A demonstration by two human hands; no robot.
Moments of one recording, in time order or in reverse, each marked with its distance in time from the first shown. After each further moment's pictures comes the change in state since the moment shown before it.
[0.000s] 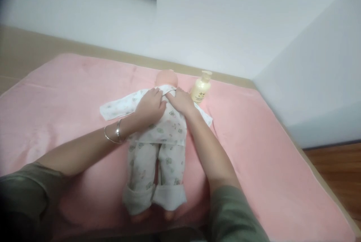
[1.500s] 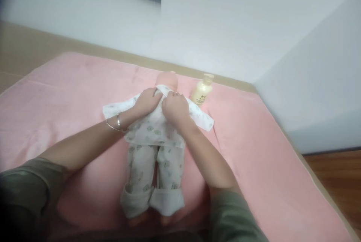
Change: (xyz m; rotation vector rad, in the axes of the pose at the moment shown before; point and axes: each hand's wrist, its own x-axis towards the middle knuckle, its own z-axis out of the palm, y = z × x) left_hand 0.026 -0.022 -0.004 -0.180 -0.090 -0.277; right_hand -0.027 -0.032 0.013 -0.333 0.125 -0.173
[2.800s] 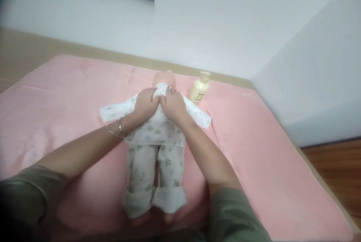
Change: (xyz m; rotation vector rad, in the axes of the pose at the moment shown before) left_hand -0.006 -0.011 0.020 0.076 0.135 0.098; right_hand 0.014 0.013 0.020 0.232 0.066 -0.018
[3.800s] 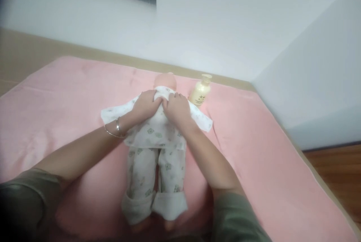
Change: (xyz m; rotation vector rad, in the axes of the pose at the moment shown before) left_hand 0.006 0.012 -0.025 0.021 -0.164 -0.037; right_hand -0.009 -0.010 -0.018 -0.147 -0.066 0.061
